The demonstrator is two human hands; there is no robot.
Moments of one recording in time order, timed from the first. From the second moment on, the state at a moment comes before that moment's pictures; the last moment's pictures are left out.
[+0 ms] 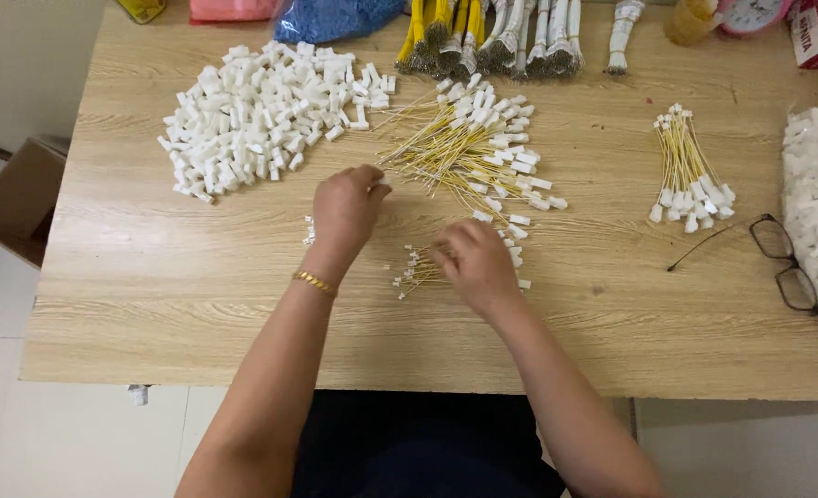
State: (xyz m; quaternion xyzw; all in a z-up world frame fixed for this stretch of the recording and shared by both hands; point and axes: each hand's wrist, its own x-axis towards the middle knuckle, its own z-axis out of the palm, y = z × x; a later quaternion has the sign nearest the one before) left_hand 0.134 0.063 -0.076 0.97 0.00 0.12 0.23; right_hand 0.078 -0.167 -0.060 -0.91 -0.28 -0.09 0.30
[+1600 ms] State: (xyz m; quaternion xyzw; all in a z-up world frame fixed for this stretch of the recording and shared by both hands) left_hand -0.001 0.026 0.123 0.80 -0.13 -0.03 0.58; right_hand 0.034 -0.156 0.084 -0.65 -0.17 0.02 0.74
